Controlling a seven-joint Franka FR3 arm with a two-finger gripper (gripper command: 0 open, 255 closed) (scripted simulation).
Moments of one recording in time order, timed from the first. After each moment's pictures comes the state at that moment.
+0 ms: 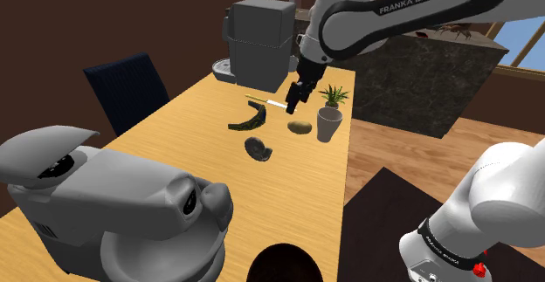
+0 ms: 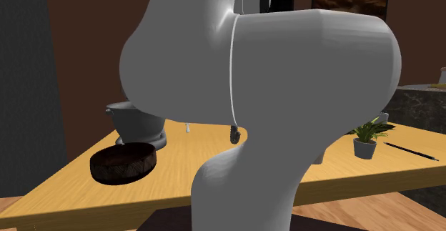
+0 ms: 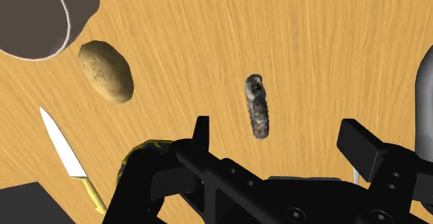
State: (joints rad) arm 0.08 -0.28 0.07 -2.34 0.12 2.22 -0.18
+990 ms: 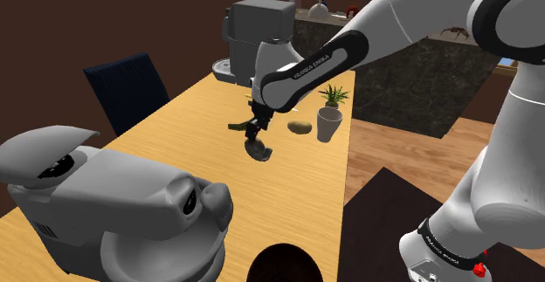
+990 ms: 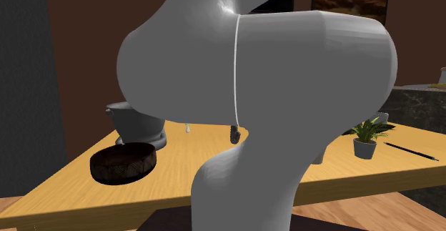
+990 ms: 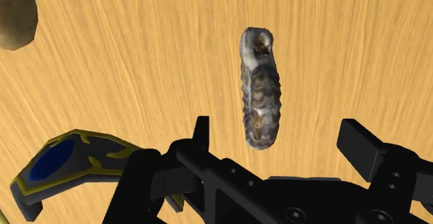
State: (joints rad) arm 0.14 0.26 0.13 -2.10 -0.01 2.47 -0.12
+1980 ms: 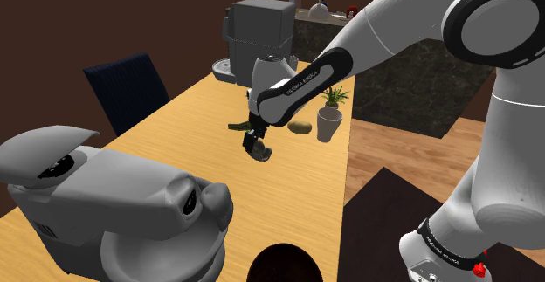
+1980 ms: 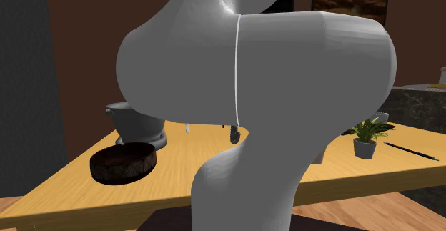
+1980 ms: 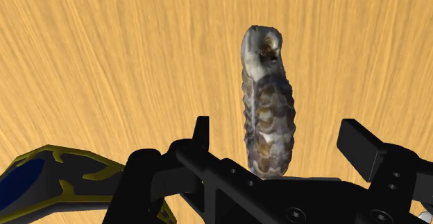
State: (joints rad) arm 0.15 0.36 0.12 -2.08 -0.03 2.56 -0.10
